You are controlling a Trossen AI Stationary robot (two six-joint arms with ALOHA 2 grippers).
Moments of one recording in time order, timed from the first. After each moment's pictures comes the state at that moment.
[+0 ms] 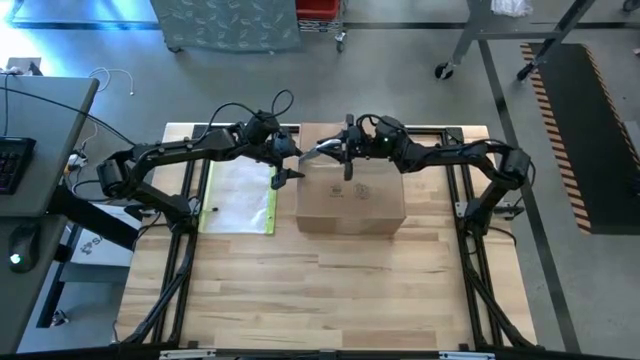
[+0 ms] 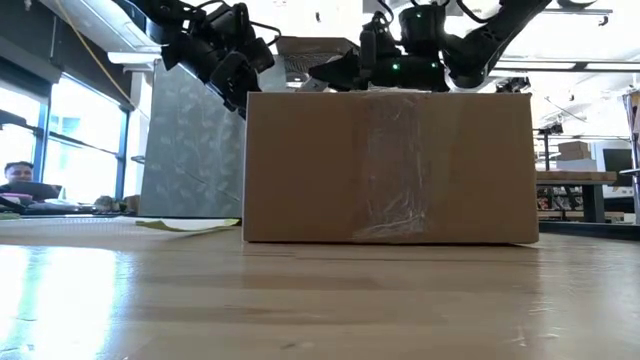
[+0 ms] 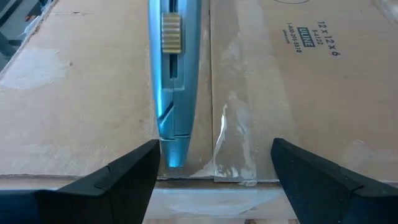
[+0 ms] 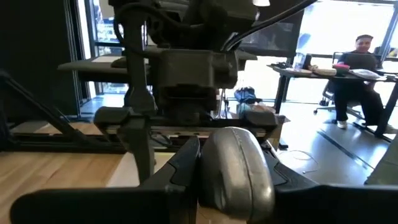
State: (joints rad) left arm 0.51 1.43 0.96 -0.27 0.38 0.37; right arm -0.43 1.69 0.95 0.76 -0.43 -0.07
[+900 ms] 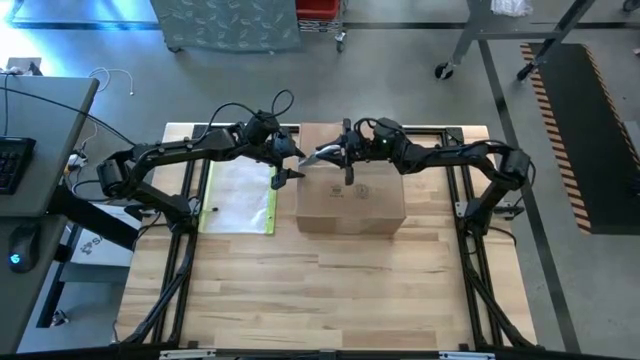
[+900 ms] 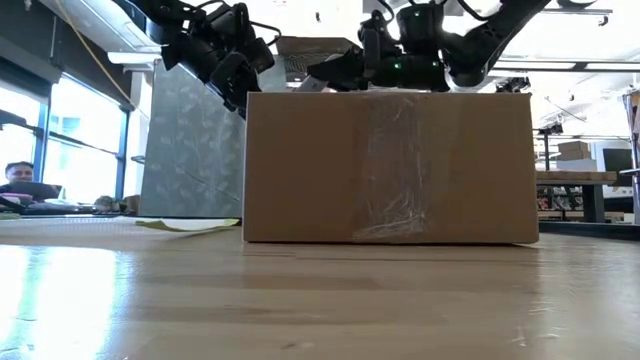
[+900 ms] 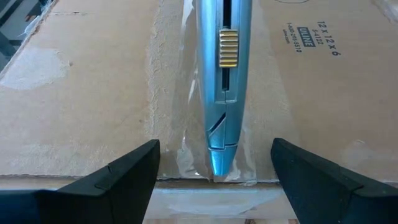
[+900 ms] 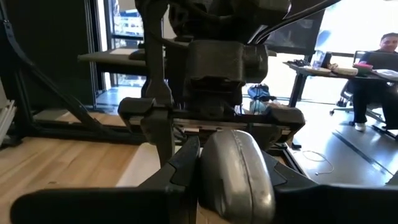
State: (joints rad) left arm 0.51 1.43 0.96 -0.27 0.37 0.37; right arm -0.42 1.69 0.96 0.71 -0.47 -0.12
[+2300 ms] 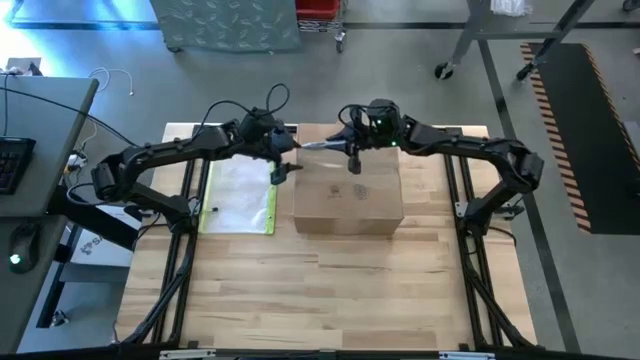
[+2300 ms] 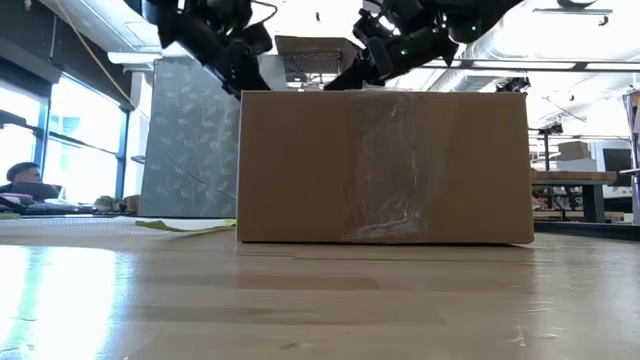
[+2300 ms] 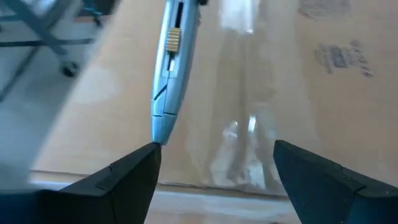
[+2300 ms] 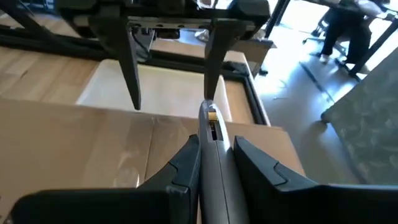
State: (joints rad) left arm 0.46 1.36 1.04 -0.32 0.19 0.34; right arm -0.45 1.59 1.18 0.00 -0.32 -0.38
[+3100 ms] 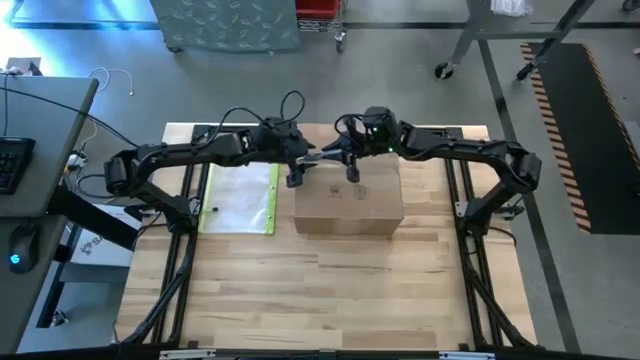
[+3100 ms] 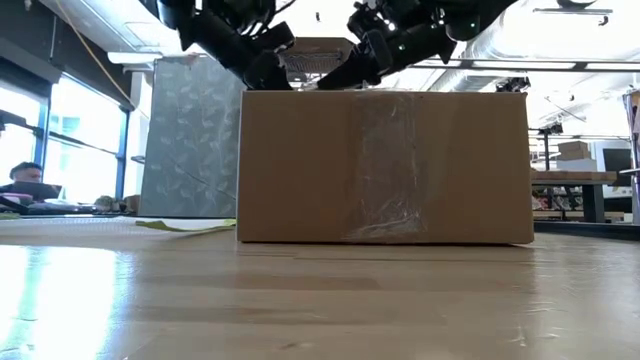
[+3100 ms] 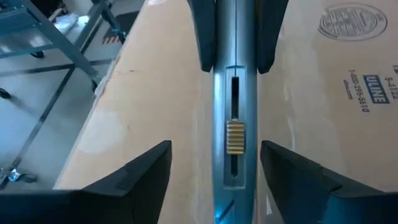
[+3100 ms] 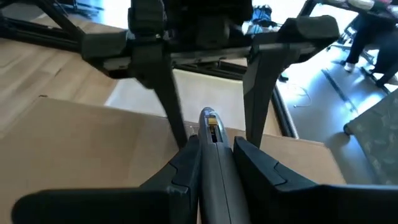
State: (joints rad) left arm 0.38 1.46 1.07 -0.18 0.04 0.37; right arm -0.40 1.60 1.18 -0.01 -0.35 -0.39
